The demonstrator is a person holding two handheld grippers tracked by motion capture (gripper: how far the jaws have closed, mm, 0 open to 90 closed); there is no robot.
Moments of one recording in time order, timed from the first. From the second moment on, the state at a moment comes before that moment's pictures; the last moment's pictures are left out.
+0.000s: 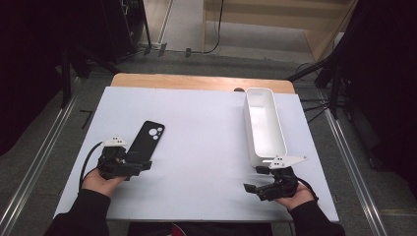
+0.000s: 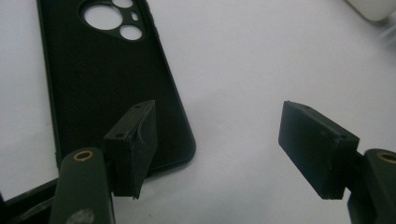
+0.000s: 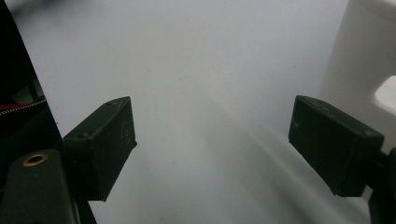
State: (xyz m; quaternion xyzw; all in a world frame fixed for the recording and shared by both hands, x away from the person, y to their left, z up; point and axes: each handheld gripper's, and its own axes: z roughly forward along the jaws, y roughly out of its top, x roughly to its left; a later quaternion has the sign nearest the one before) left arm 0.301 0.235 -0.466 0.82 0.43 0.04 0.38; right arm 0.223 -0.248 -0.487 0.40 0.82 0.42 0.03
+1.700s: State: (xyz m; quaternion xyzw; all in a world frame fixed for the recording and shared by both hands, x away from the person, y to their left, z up) left arm 0.374 0.226 -0.461 0.80 0.48 0.12 0.35; right arm 0.223 -0.248 -0.487 0.40 0.82 0.42 0.03
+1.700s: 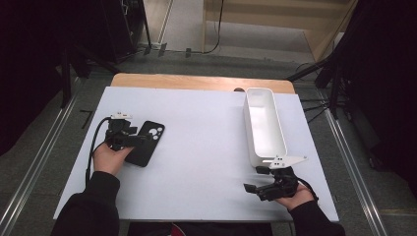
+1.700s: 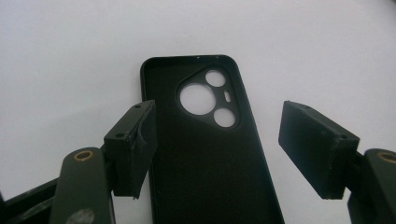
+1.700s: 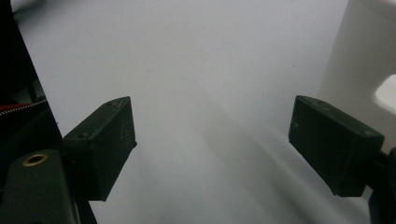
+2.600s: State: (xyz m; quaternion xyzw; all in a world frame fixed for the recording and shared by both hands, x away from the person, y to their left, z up) left arm 0.369 0.223 -0.479 0.77 0.50 0.15 0.36; right arm 0.222 -0.247 -0.487 0.40 0.82 0.42 0.03
